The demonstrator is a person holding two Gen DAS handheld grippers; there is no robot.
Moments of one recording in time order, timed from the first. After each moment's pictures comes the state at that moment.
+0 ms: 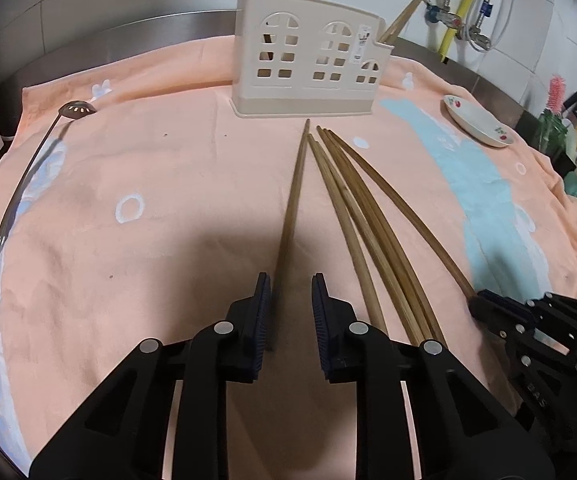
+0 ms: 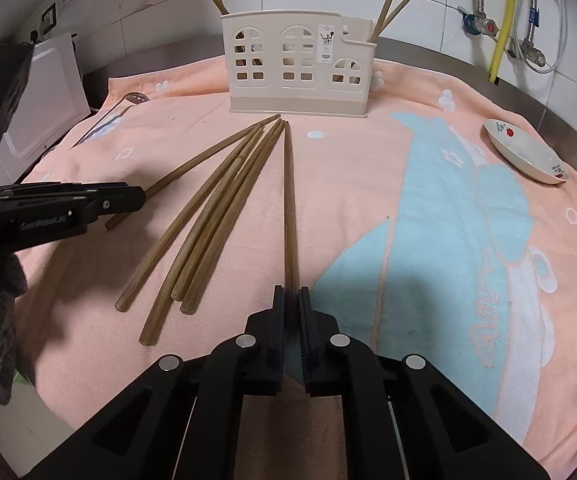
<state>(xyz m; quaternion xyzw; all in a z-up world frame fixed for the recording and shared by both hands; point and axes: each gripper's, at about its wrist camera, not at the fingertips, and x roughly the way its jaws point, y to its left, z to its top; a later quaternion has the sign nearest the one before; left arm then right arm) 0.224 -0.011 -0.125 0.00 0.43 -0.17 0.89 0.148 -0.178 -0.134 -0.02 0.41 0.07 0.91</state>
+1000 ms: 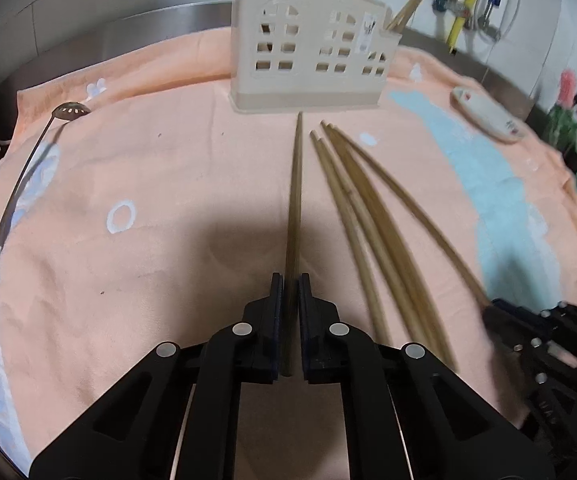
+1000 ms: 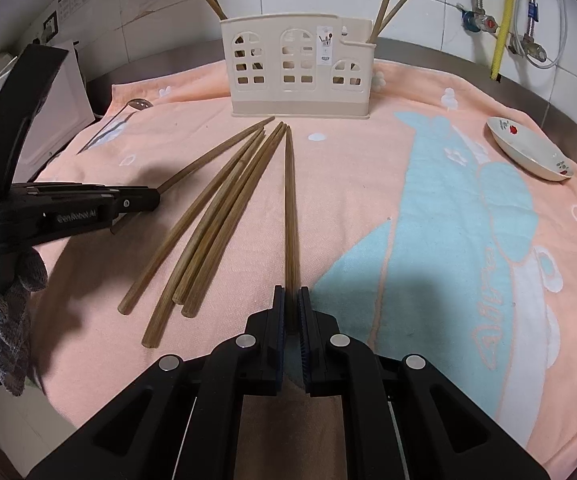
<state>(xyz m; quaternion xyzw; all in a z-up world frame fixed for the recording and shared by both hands) 0.236 -0.018 -0.124 0.01 0.44 -0.16 0.88 0.147 -0.182 -0.131 -0.01 0.41 0.08 0.91</state>
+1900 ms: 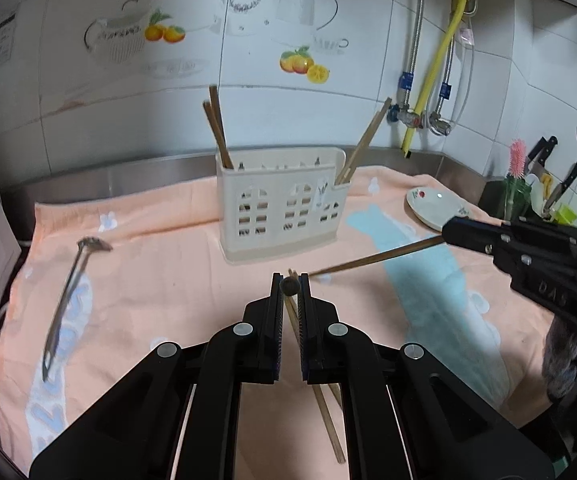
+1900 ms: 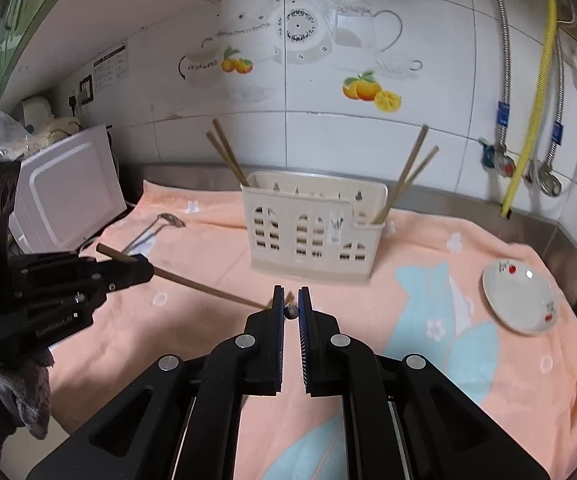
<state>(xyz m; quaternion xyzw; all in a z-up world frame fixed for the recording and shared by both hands) 0.220 -0.013 0.002 0.00 0.30 -0.20 0.93 0.205 -0.193 0.023 -0.03 0.29 0.14 0.94</state>
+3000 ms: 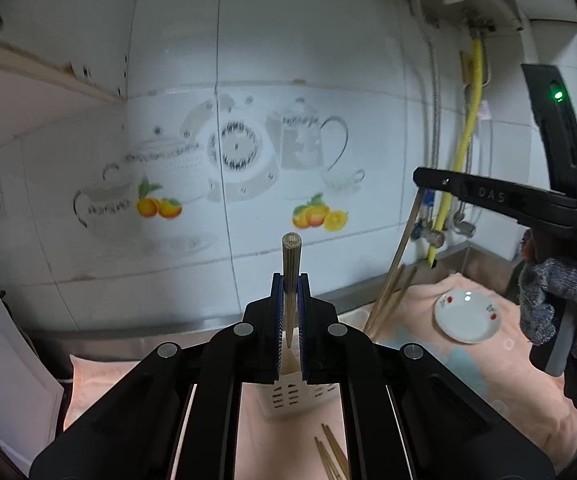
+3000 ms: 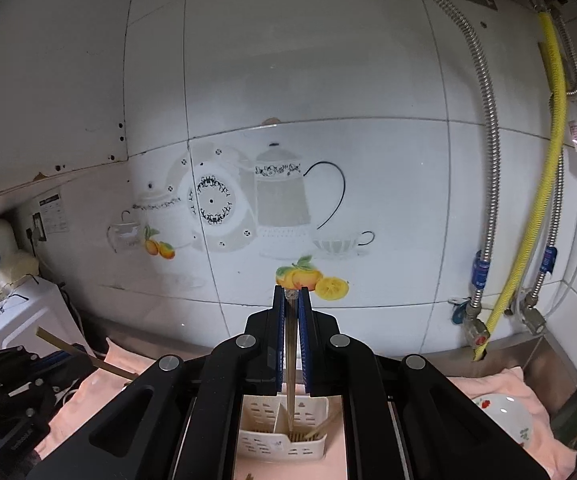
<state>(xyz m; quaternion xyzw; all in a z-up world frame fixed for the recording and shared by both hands) 0.304 -0.050 0.146 0.04 0.18 -0.16 0.97 0.350 -0.246 0.179 0.03 0.17 0.10 0.98</state>
